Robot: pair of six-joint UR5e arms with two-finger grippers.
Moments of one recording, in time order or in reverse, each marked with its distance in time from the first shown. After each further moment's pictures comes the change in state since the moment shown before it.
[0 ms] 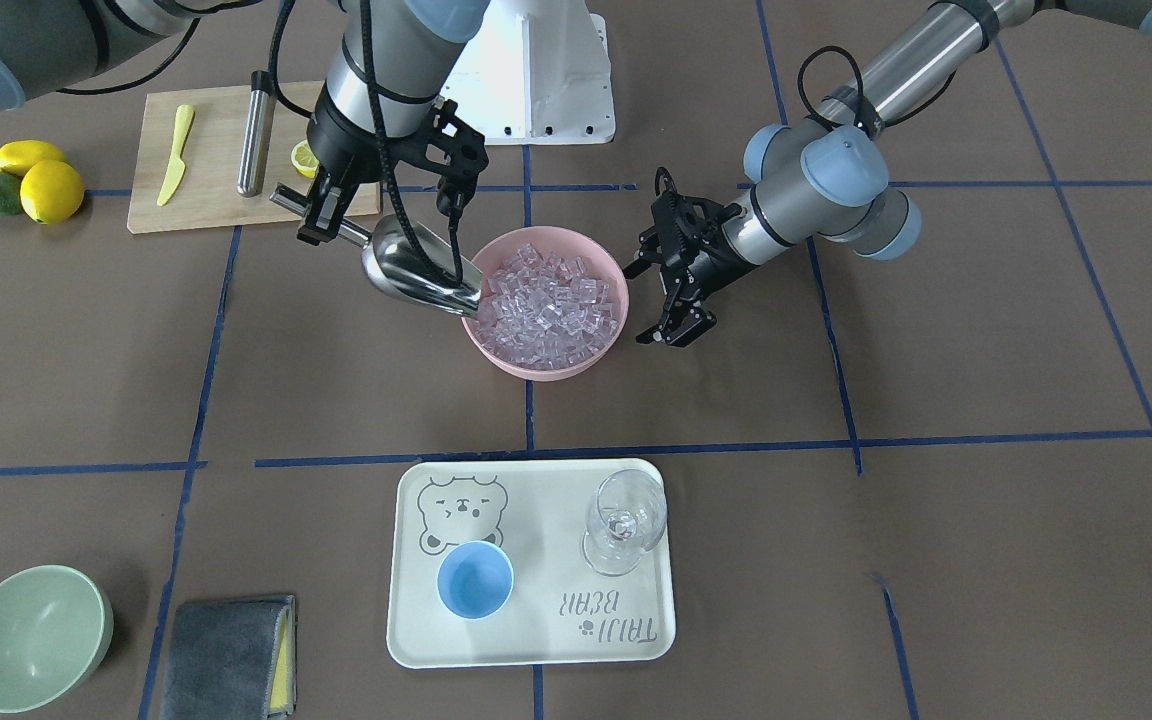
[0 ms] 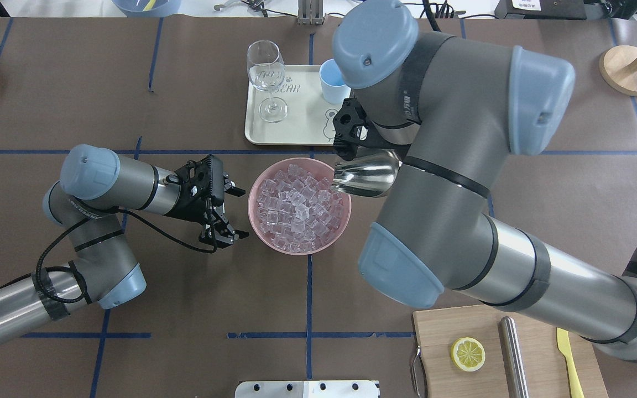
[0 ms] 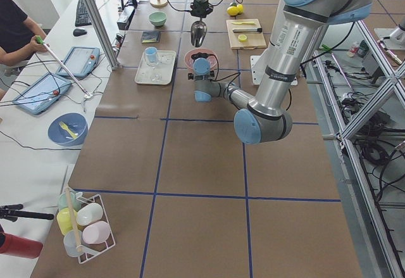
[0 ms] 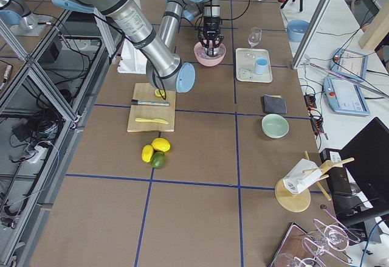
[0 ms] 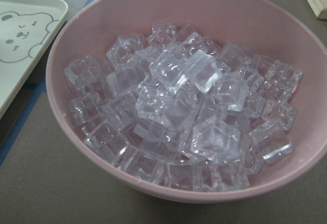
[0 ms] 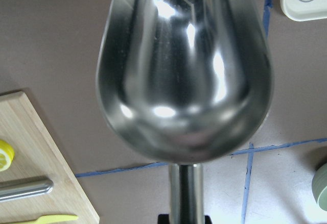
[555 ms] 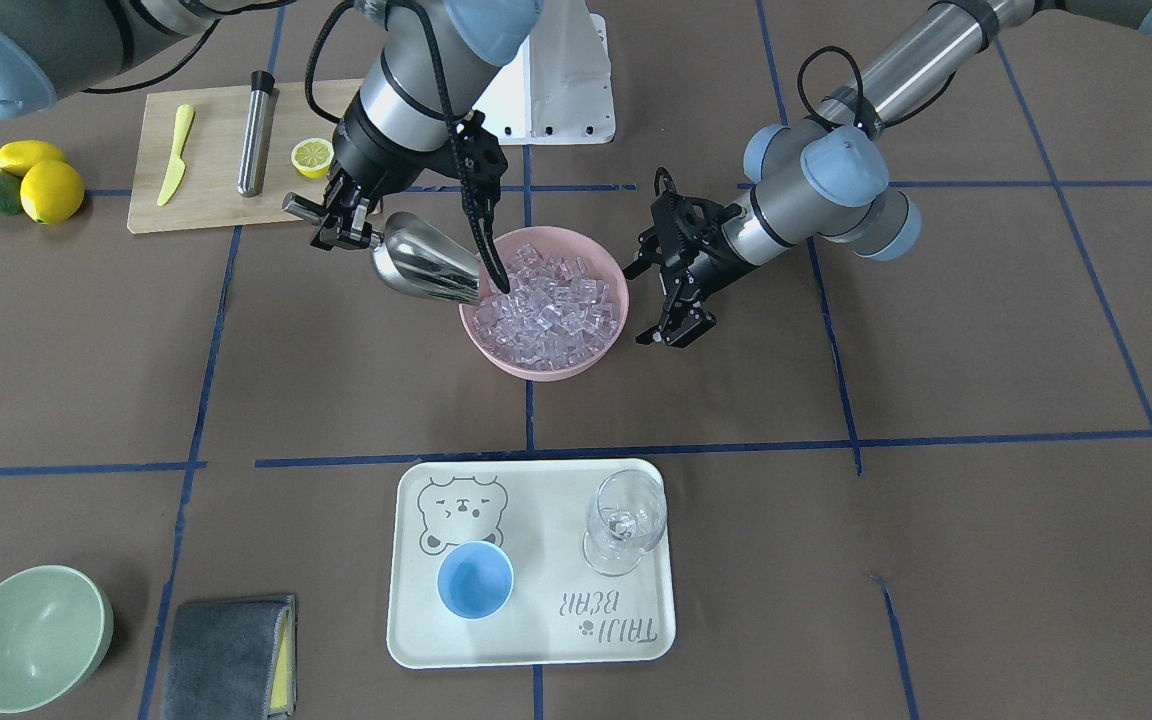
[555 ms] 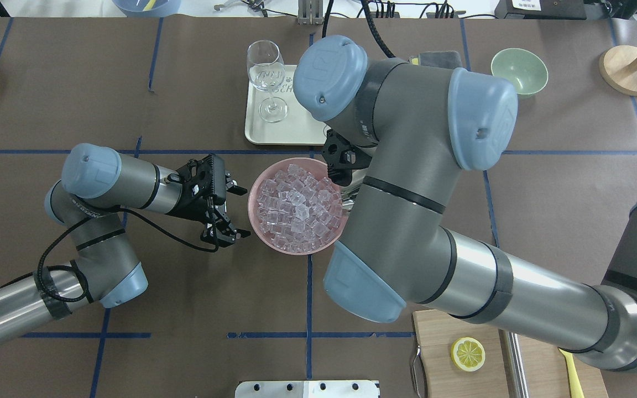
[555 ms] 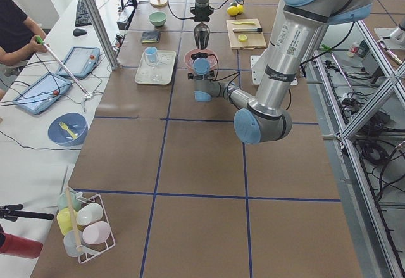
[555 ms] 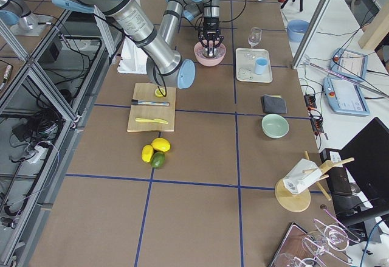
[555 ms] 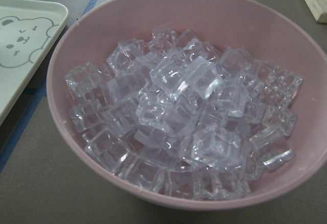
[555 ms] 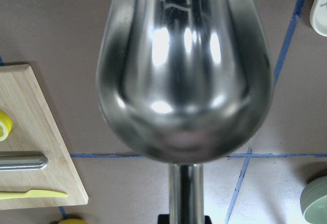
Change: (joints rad) left arm -0.001 -0.001 0.001 0.000 0.000 0.000; right arm -0.026 0.071 -0.114 -0.021 -0.035 -0.110
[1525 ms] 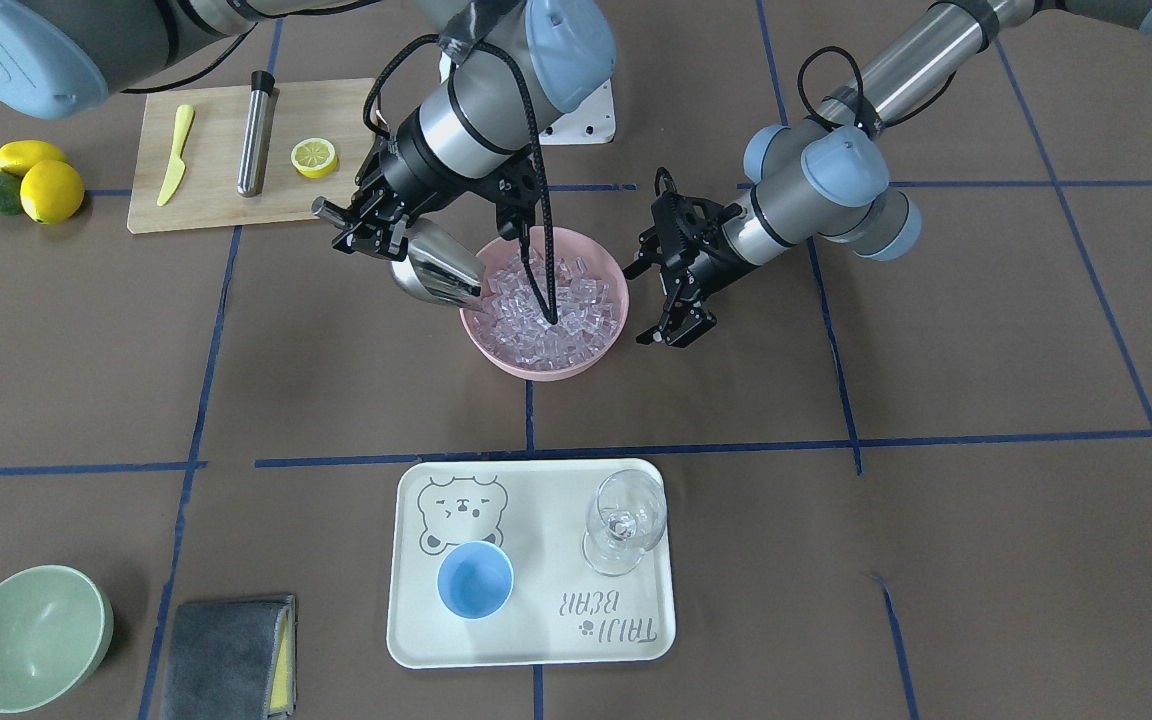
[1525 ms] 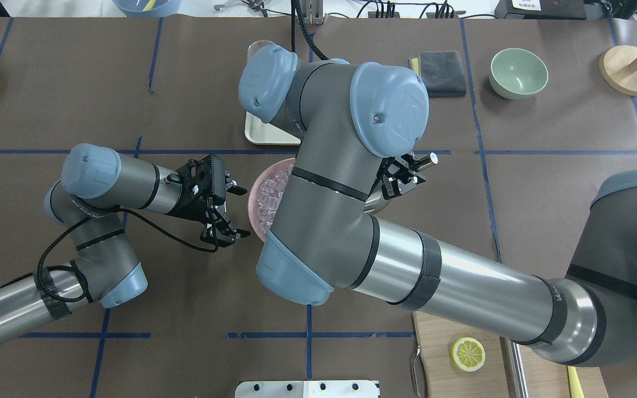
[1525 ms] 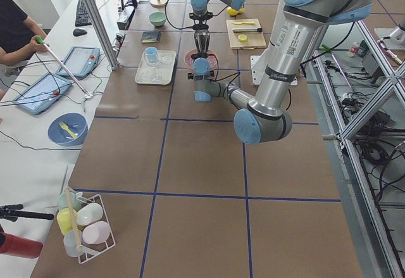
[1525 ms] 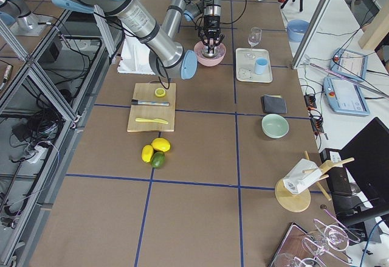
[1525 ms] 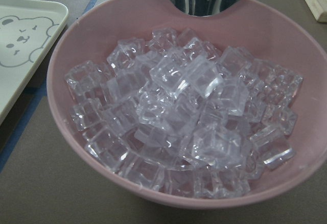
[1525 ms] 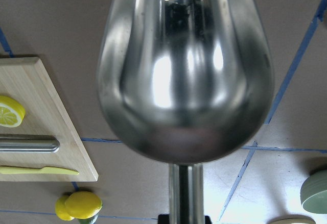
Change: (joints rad) left arm 0.000 0.000 0.000 -0.002 0.000 0.000; right arm -0.034 0.079 -0.127 -0.069 -0.034 -0.006
